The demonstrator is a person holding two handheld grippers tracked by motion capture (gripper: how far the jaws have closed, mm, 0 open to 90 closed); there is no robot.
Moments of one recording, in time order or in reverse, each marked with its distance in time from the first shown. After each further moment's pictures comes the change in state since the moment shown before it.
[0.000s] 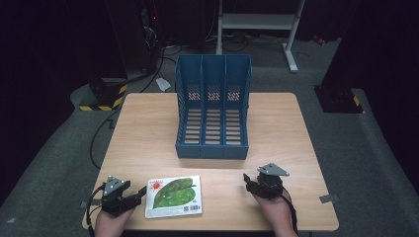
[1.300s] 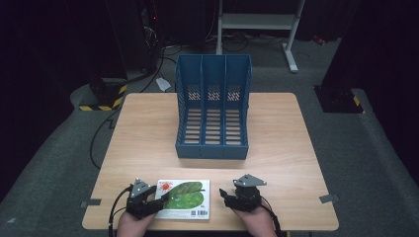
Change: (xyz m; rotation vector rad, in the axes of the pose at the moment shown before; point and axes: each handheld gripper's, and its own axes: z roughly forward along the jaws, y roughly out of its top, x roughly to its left) left arm -0.059 0.000 0.028 0.066 -0.133 0.071; right arm 0.066 -0.008 0.003 0.047 0.222 -0.051
